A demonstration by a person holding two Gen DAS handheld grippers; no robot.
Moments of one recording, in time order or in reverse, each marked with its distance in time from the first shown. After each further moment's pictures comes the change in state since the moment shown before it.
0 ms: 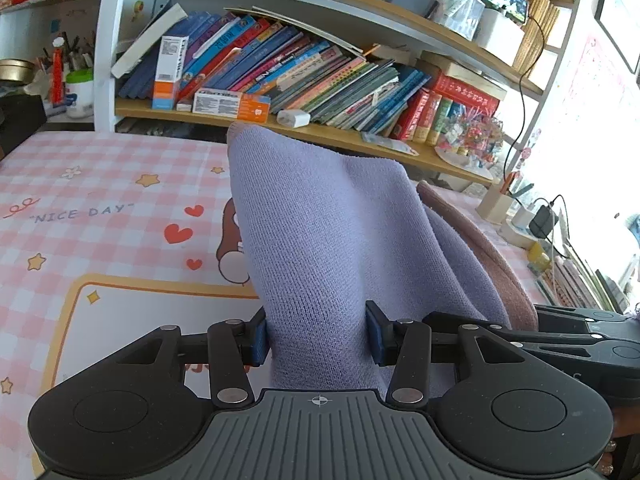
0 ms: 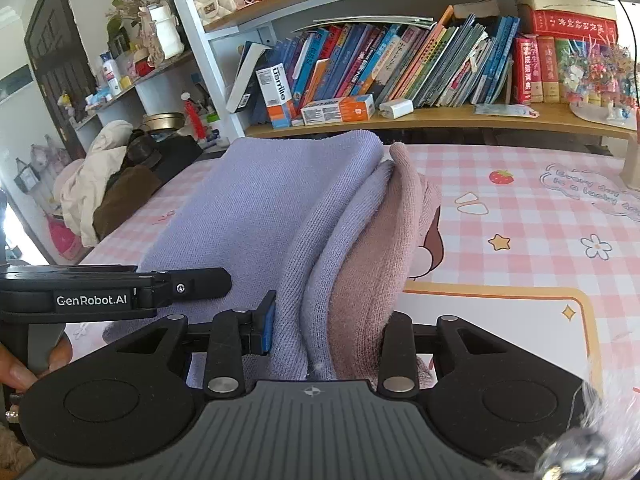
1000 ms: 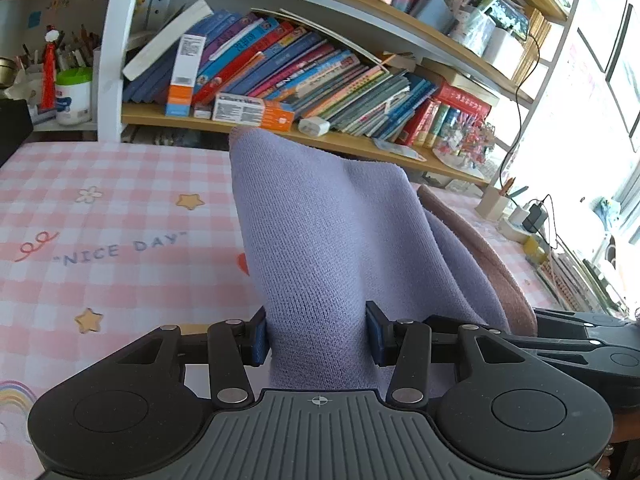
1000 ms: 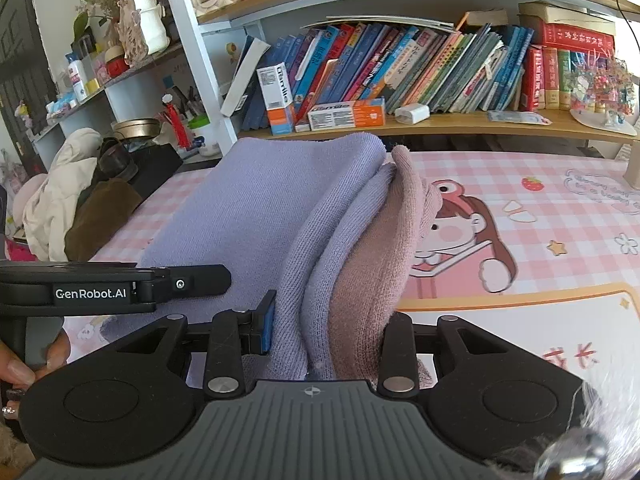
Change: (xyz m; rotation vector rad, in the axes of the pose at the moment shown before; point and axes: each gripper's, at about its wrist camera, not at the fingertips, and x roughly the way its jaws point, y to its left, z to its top) left arm -0.003 0.135 0.031 0.057 0.034 -0.137; right arm 0.072 0.118 0.018 0.055 -0.027 -0.144
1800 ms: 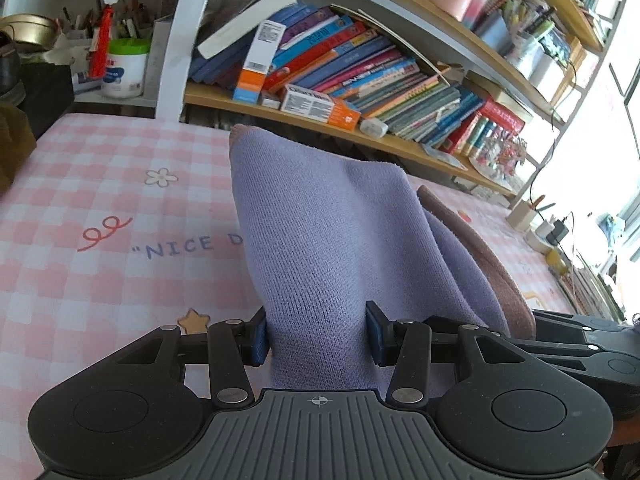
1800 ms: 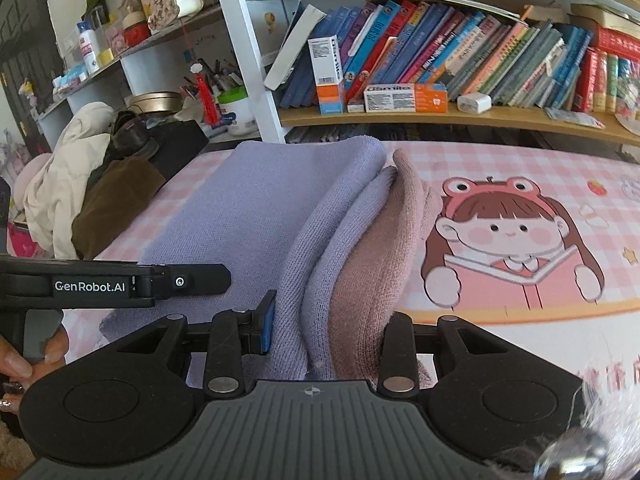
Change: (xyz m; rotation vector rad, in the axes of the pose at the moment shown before) left arm -0.012 0.107 0.009 -0.071 0.025 -0.005; right arm 0.069 0.081 0.012 -0.045 0.045 0.010
